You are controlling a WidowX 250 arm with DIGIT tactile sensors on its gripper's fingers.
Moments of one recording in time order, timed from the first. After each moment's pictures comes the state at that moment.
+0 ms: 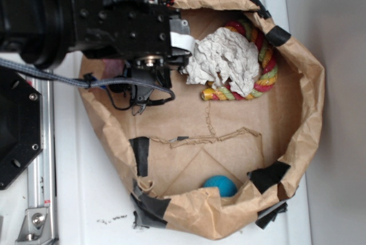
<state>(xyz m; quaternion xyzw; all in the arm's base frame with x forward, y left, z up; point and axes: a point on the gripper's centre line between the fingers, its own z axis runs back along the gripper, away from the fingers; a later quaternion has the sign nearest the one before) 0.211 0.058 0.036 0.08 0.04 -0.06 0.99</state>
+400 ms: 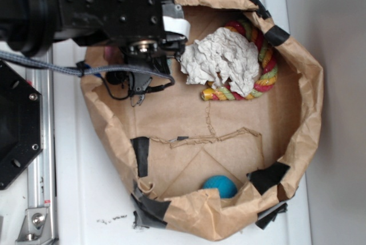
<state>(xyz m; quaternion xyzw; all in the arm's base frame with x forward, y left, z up) 0.211 0.067 0.043 0.07 0.02 -0.04 1.00</state>
